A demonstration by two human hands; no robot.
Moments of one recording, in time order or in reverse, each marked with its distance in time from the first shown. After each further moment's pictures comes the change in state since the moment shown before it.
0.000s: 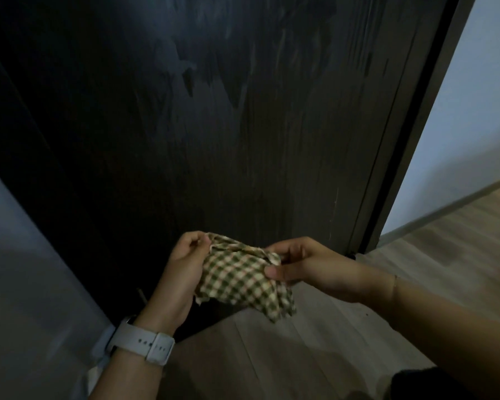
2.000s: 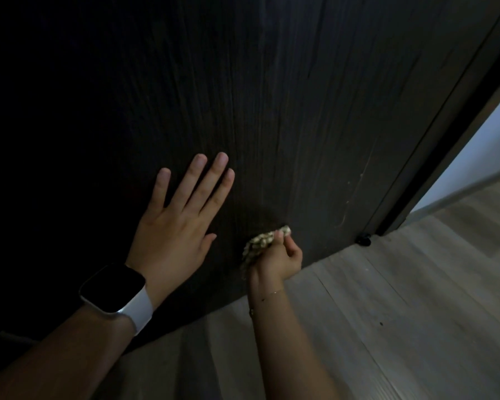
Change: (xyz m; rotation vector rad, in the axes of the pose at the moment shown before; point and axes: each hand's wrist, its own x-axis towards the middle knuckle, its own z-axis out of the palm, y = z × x) left_hand 0.209 -0.084 0.082 1.971 0.324 1.102; right_hand 0.242 0.191 -0.062 1.128 1.496 0.052
